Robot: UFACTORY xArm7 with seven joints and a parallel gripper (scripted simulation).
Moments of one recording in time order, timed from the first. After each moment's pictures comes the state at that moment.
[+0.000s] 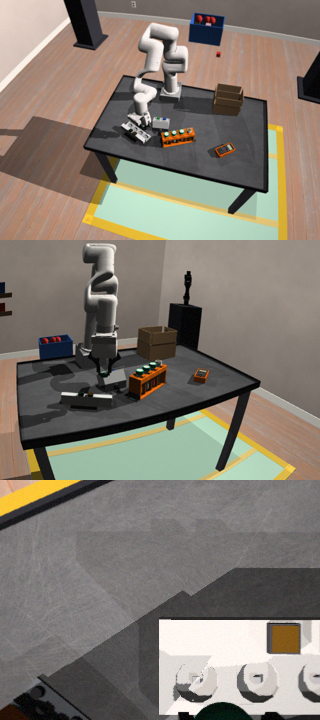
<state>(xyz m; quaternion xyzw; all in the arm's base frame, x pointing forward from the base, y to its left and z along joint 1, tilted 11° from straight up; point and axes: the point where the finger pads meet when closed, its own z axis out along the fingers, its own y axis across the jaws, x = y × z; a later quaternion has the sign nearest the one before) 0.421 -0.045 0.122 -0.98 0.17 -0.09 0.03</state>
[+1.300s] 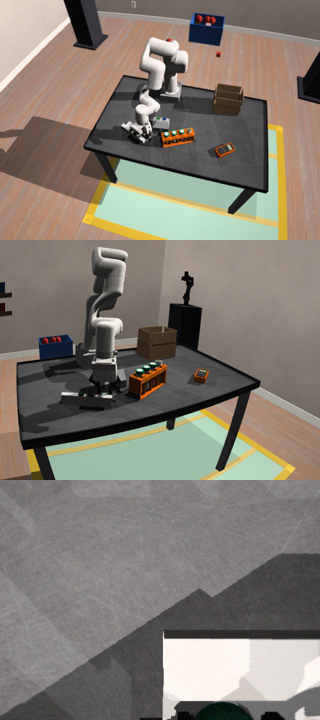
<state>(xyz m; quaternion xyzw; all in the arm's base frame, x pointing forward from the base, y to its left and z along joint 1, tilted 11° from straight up) 0.441 -0.041 0.027 -0.98 0.17 -0.09 0.03</state>
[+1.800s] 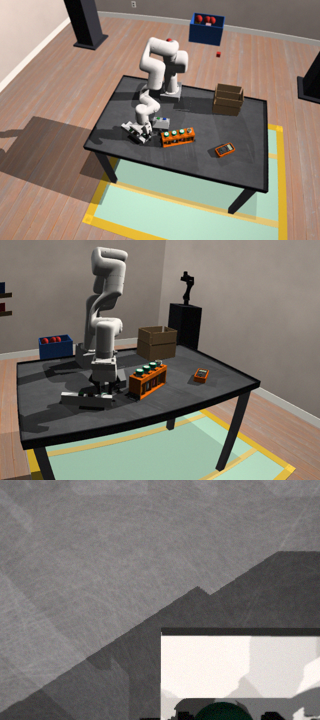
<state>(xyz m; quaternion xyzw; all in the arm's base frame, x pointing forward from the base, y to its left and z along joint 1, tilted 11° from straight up) 0.440 -0.042 0.027 -0.98 0.17 -0.09 0.03</state>
